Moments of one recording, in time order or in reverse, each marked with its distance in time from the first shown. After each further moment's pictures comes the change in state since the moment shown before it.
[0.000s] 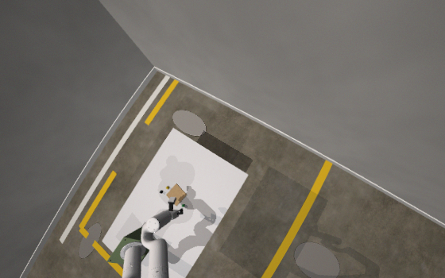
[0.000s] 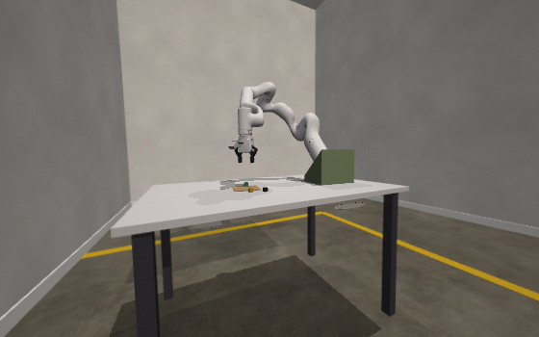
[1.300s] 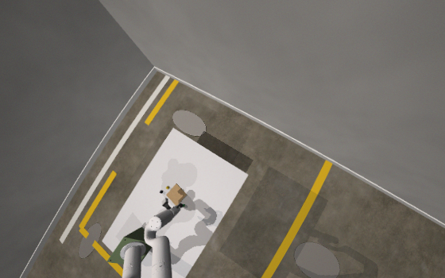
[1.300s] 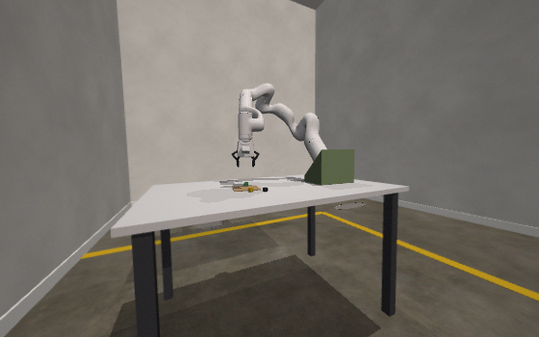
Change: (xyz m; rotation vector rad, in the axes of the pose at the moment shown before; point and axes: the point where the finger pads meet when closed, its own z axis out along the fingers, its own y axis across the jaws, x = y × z) arm 0.001 0.001 0.026 -0.013 0.003 -0.792
